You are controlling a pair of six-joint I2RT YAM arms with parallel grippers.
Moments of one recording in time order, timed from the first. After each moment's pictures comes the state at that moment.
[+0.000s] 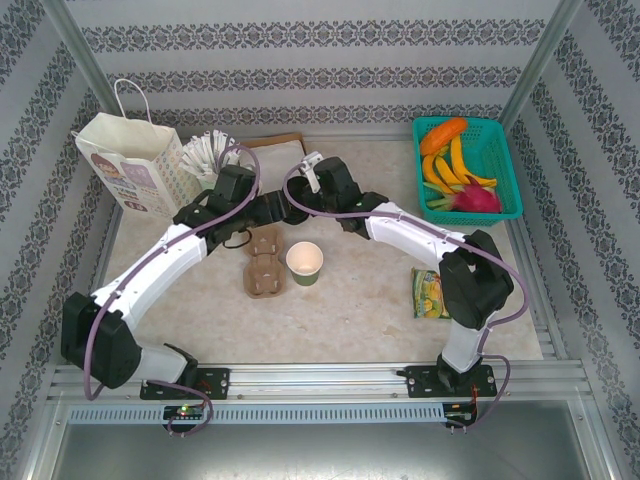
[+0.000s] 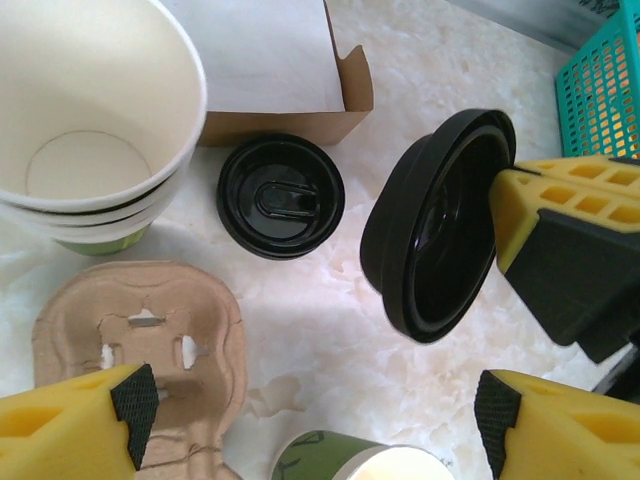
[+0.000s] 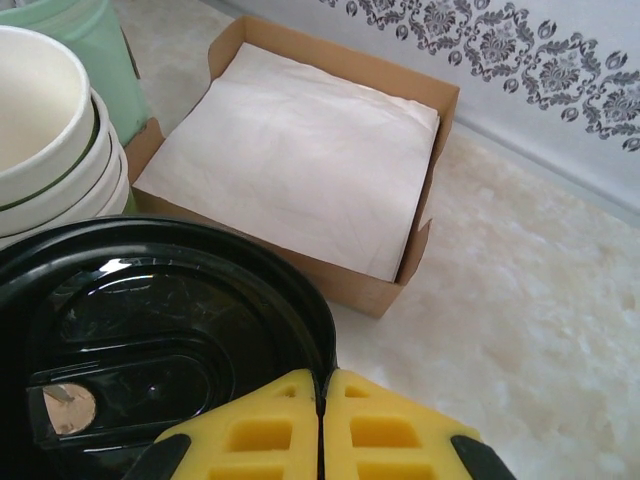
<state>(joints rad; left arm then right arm) -0.44 1.39 1.18 -0.54 0.00 -0.64 0.67 1.80 1.37 -0.16 0.16 -0.01</state>
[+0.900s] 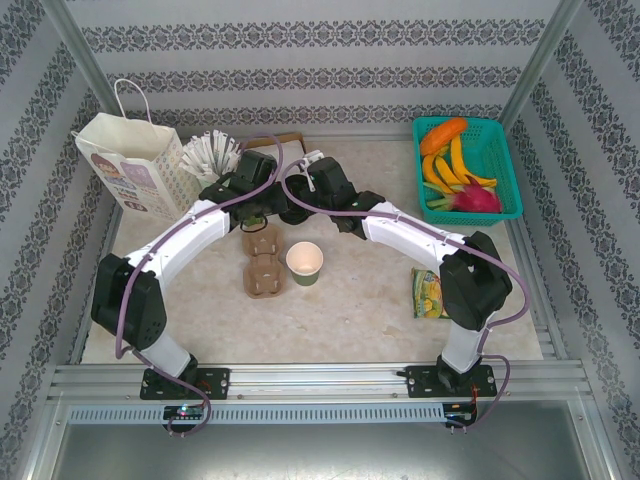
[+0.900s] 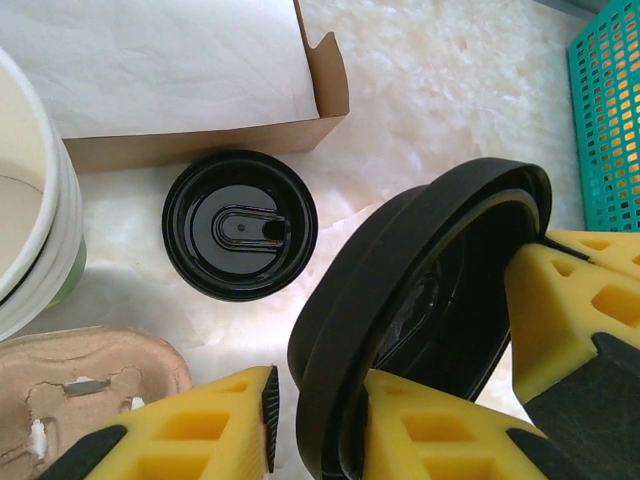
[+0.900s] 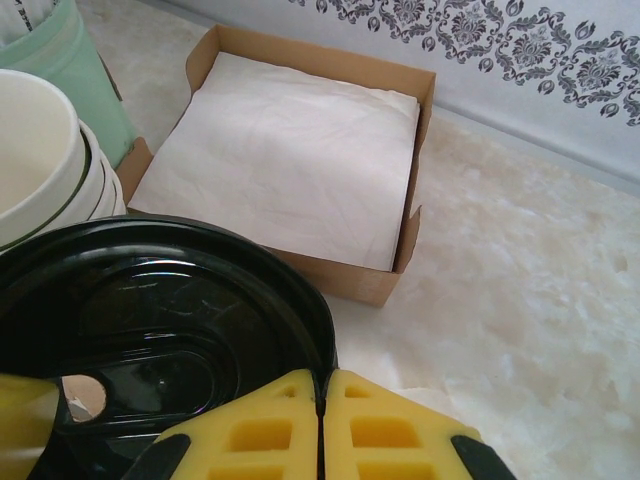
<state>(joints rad) -0.44 1.62 1.34 -0.53 0.04 -0.60 0.70 1.80 1.41 -0.22 0.23 0.10</state>
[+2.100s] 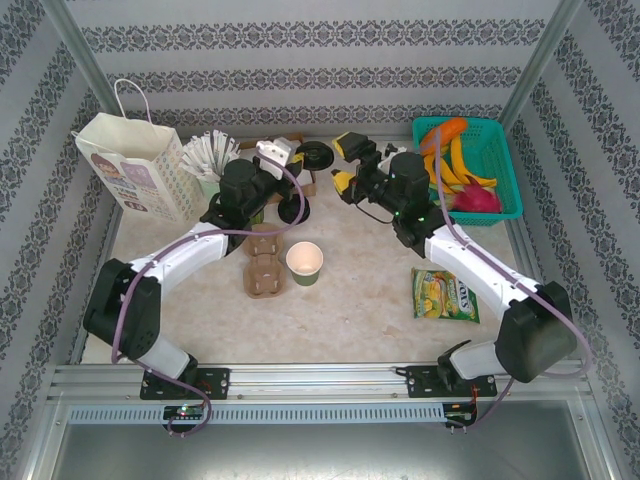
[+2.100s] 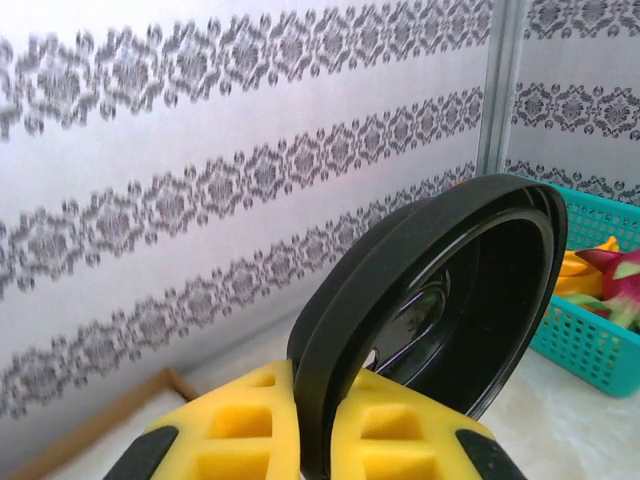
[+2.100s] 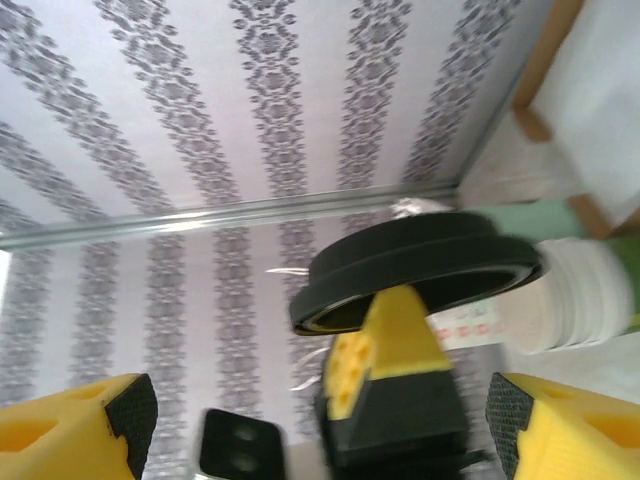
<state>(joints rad) -0.44 1.57 1.05 0.51 0.13 0.14 0.49 1.40 1.07 0.29 -0.27 1.69</state>
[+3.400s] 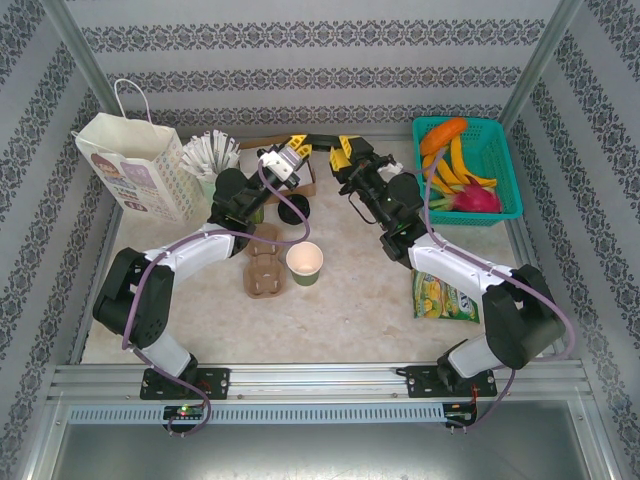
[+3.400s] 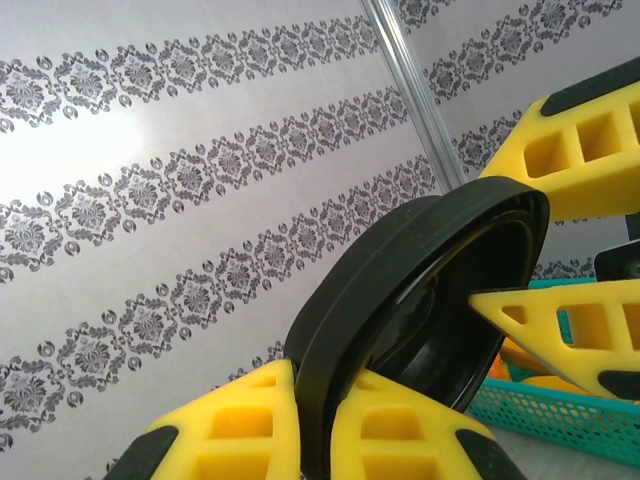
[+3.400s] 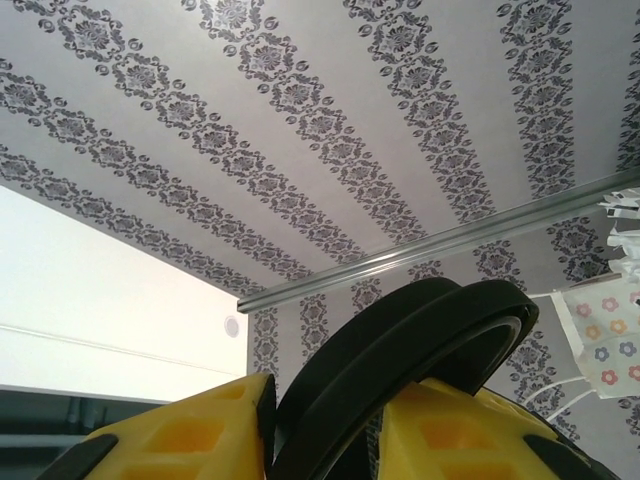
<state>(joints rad) -0.43 1.63 1.01 0.96 0.30 0.36 0.54 1.48 0.94 0.81 -0.01 2.07</state>
